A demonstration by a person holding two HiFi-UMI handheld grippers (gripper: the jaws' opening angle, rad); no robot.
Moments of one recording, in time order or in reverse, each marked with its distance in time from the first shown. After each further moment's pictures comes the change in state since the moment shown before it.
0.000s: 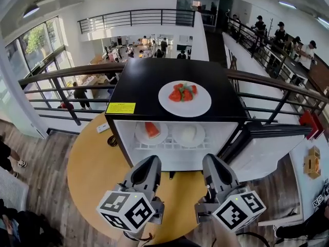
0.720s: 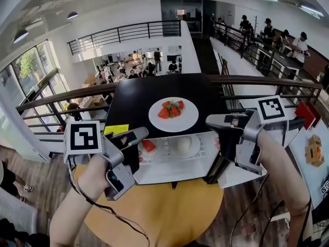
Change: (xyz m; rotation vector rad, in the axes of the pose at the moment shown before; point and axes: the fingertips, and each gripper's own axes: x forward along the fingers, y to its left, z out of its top) left arm 0.053 -0.009 0.102 -0.498 0.436 -0.213; right arm 0.072 -0.021 0.089 0.659 0.523 0.126
